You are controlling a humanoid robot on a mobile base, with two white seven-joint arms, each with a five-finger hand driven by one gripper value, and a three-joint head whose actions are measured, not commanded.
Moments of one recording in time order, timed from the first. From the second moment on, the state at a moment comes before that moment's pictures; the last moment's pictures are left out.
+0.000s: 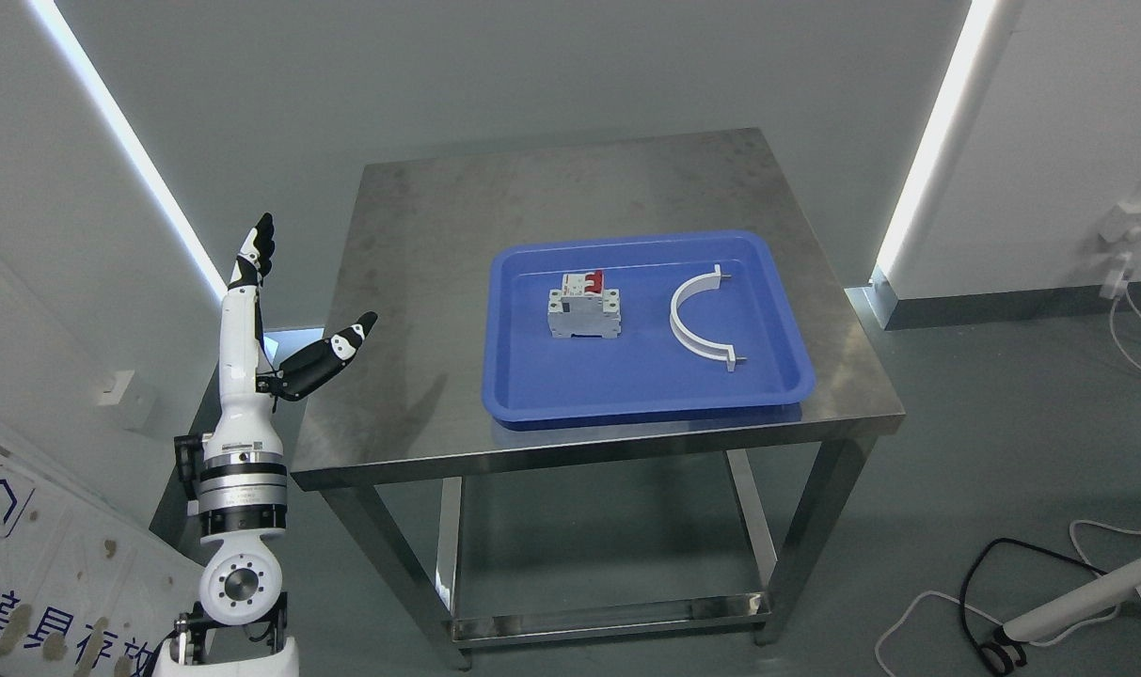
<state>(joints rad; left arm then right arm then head) -0.37 0.00 0.16 -1.68 -0.34 -0.06 0.04 0.00 0.00 -0.04 -0.16 -0.04 0.07 0.00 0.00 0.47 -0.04</state>
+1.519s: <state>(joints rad) -1.00 0.00 -0.21 -1.12 -0.62 0.07 -0.82 0.00 0.00 -0.04 -0.16 -0.04 0.07 0.00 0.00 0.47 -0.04</state>
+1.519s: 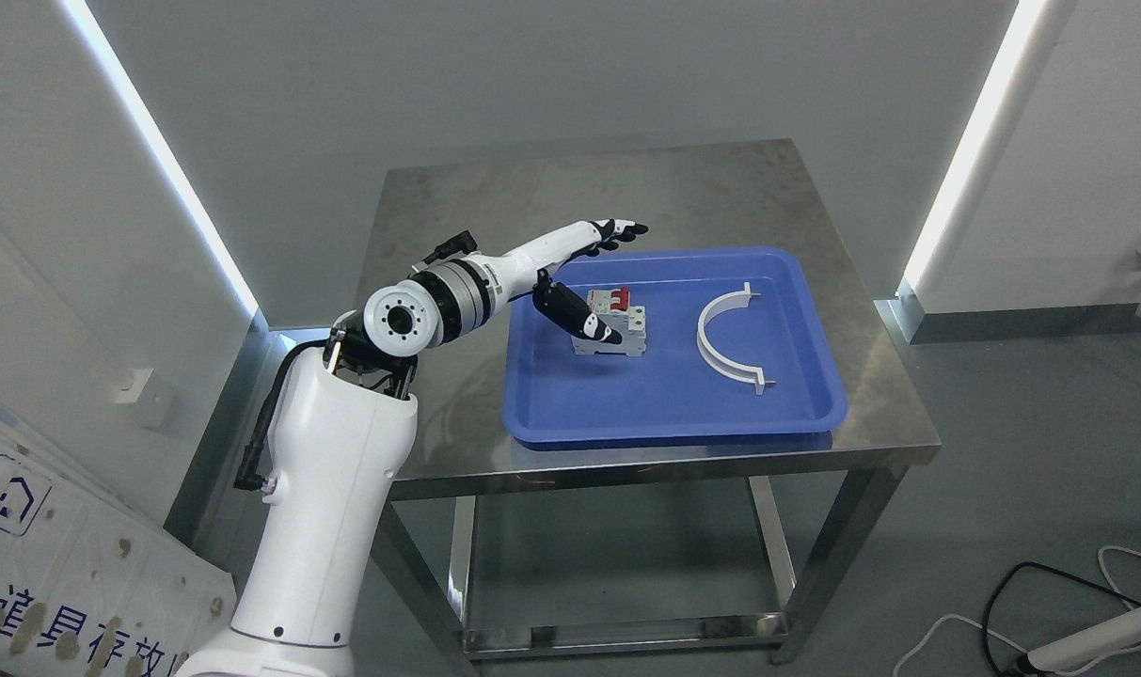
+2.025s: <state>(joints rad) -1.04 0.00 -0.26 -0.99 -0.74 0.04 -0.80 0.00 0.00 -0.04 -0.16 -0.04 0.07 0.00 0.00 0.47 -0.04</state>
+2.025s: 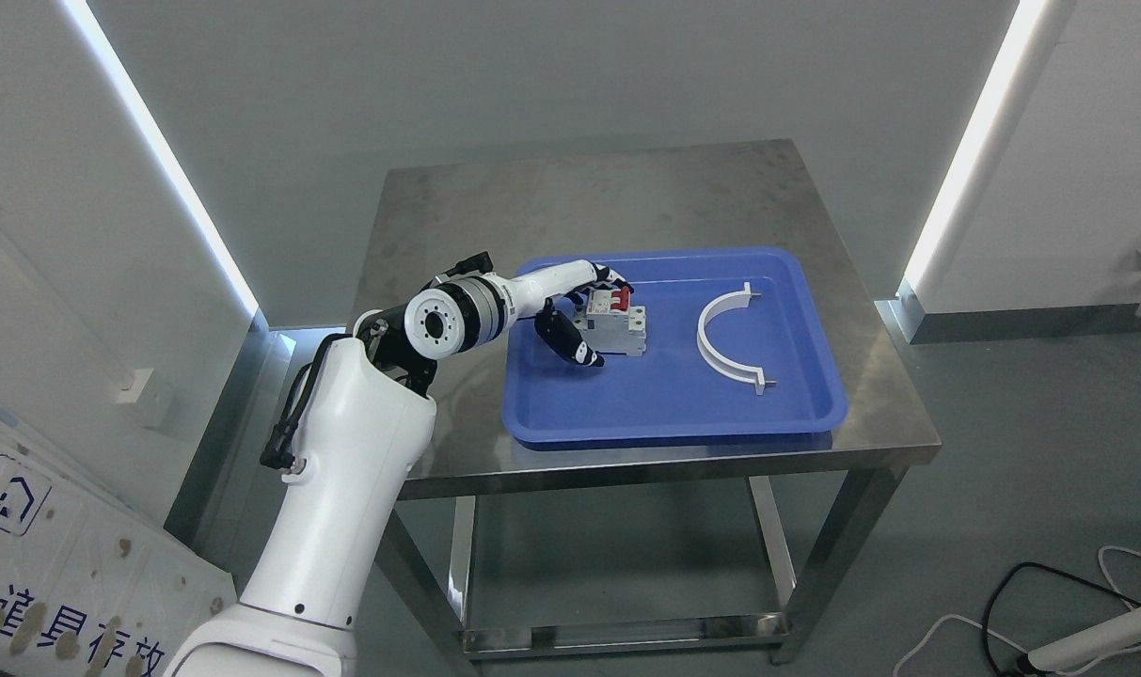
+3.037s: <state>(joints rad) -1.02 0.00 -0.06 -0.99 -0.54 -0.06 -0.71 0.00 0.00 -0.04 -0.16 -0.04 0.07 0.00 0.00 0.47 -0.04</state>
